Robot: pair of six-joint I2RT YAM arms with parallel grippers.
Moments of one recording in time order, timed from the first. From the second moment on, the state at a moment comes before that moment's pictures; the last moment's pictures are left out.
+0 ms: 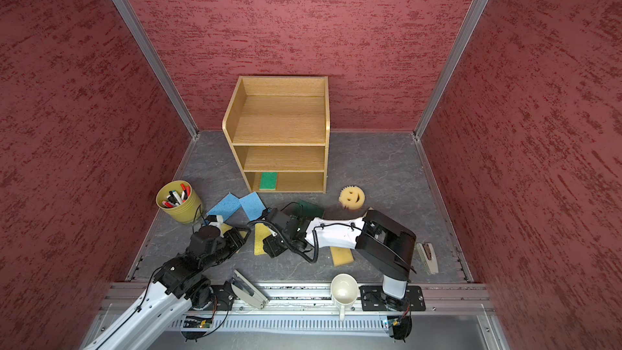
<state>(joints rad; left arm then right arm) -0.53 0.34 0.17 -0.50 0.01 -1.12 1.12 1.80 1.05 -0.22 -0.17 0.52</state>
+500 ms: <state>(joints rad) -0.57 0.46 0.18 -0.40 -0.04 -1.14 1.06 1.82 0.98 -0.09 -0.22 0.57</state>
